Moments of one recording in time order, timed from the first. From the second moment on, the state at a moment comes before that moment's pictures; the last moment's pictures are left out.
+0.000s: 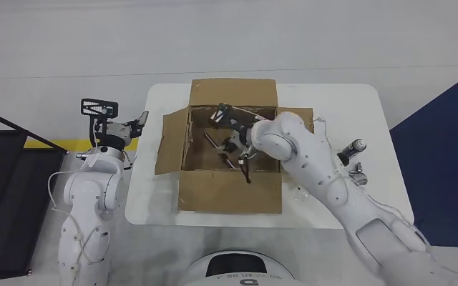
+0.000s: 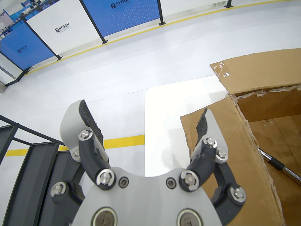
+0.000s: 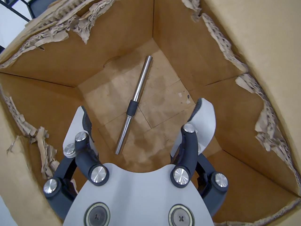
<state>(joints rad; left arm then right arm) 1.60 -1.32 -1.64 -2.01 1.52 -0.05 -0.43 -0.83 -1.30 0.75 -1.41 -0.90 -0.28 0.97</state>
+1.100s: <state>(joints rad) 1.60 -1.32 -1.64 -2.01 1.52 -0.05 -0.43 -0.61 -1.56 0.43 -0.87 -0.84 -0.08 1.11</state>
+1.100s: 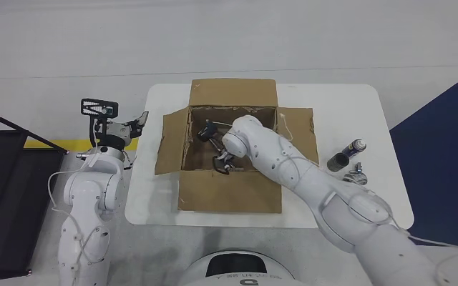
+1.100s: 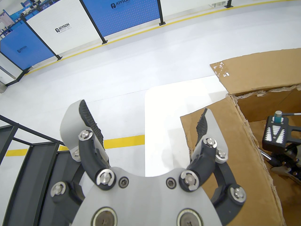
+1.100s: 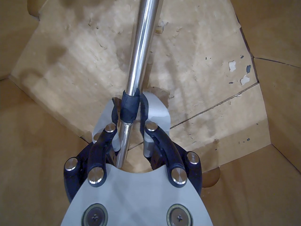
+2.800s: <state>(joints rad) 1.60 -1.32 -1.64 -2.01 1.52 -0.05 -0.43 -1.24 -1.27 1.18 -1.78 -0.98 -0.37 0.63</state>
